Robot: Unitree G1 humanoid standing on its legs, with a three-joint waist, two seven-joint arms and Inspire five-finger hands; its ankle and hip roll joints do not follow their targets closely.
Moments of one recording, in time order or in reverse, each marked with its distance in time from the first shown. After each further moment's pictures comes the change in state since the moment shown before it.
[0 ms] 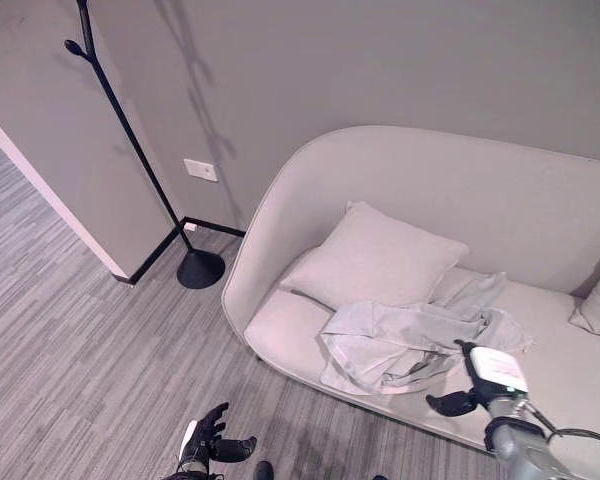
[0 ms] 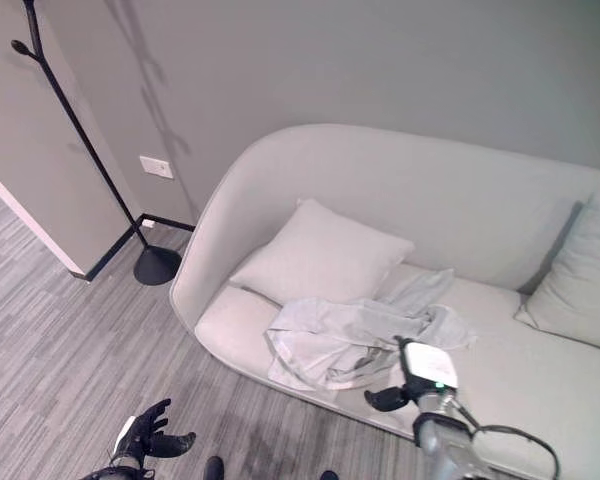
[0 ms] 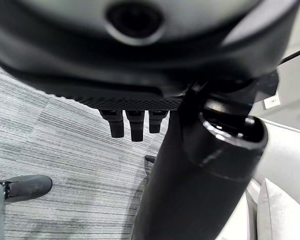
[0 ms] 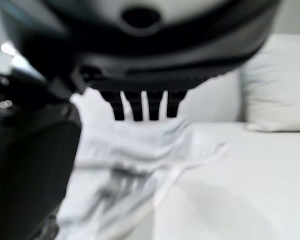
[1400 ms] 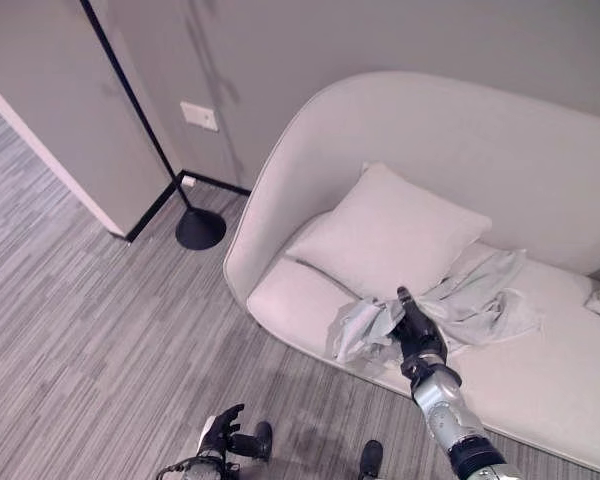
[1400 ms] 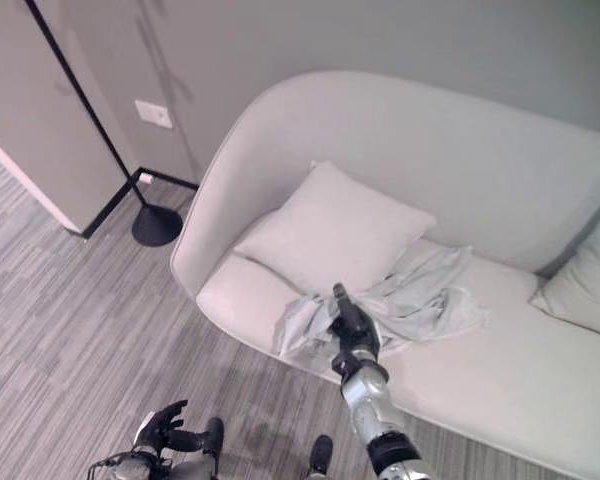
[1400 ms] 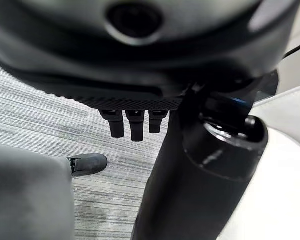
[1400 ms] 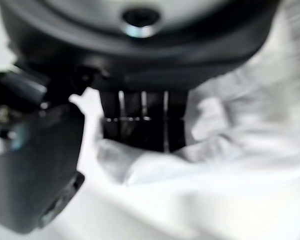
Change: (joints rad) left arm -0.136 -0.052 -0.051 0.261 -0.033 0.016 -0.026; right arm -0.119 0.290 -0.200 -0.270 1.549 -0.230 0.216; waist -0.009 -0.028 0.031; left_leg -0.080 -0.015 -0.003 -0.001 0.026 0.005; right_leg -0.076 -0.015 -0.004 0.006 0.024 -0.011
